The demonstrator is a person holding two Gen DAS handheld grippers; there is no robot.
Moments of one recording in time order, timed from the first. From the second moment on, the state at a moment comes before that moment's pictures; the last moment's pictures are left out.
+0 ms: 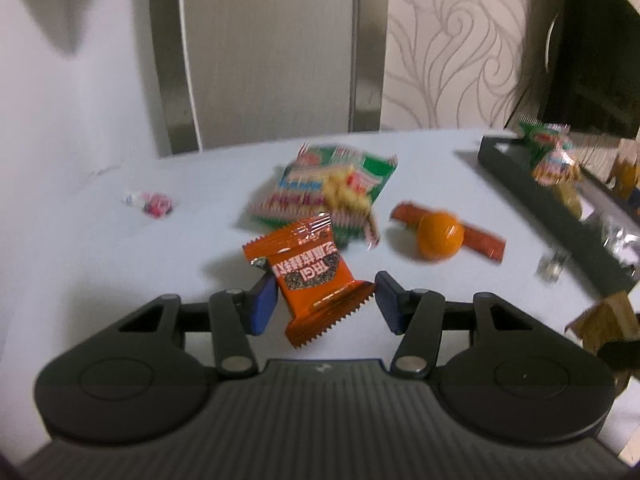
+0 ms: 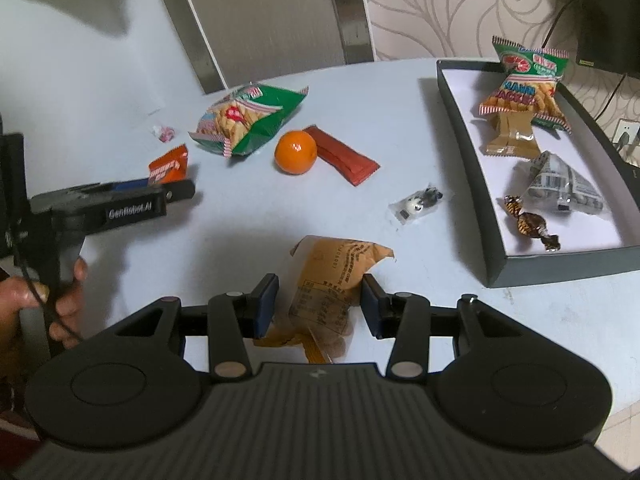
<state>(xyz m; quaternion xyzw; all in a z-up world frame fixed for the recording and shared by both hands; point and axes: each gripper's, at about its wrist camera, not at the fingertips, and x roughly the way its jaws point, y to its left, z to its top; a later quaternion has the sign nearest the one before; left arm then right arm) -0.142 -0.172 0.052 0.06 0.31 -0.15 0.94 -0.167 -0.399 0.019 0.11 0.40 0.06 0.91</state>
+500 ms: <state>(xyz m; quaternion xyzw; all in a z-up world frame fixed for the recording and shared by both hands) -0.128 -0.263 0.089 0.08 0.28 -0.23 0.93 -0.198 -0.455 0.047 0.15 0.36 0.02 0.92</state>
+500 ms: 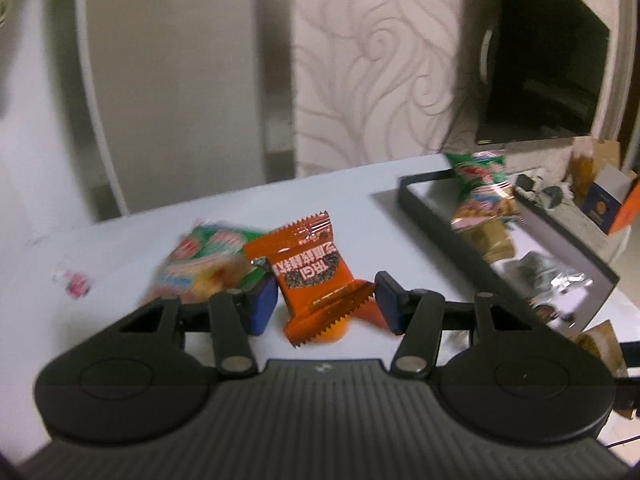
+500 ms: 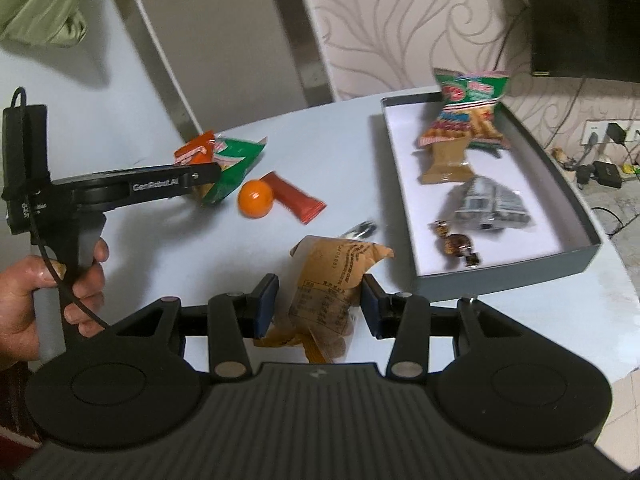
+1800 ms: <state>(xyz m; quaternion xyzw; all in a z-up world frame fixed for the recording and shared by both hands) -0.097 -0.478 0.067 0.13 0.26 -0.31 0.91 -0.197 -0.598 0.068 0.14 0.32 -0.03 0.94</state>
